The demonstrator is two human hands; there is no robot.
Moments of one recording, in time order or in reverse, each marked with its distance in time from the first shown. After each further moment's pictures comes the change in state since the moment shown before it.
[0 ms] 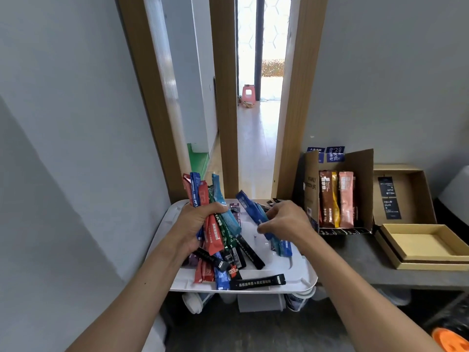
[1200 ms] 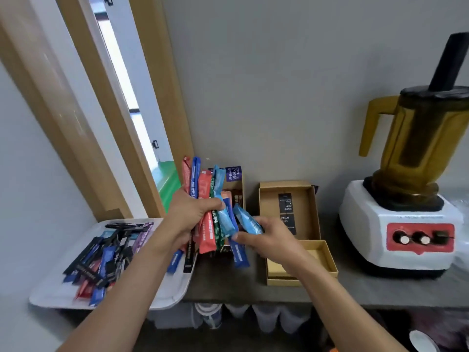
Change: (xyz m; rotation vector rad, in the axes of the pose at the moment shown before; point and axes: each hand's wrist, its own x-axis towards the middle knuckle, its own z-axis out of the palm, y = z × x) left_hand -0.033 -0.012 0.318 0.385 0.172 0.307; right_hand -0.023 0.205 -0.203 0.577 -0.225 -0.305
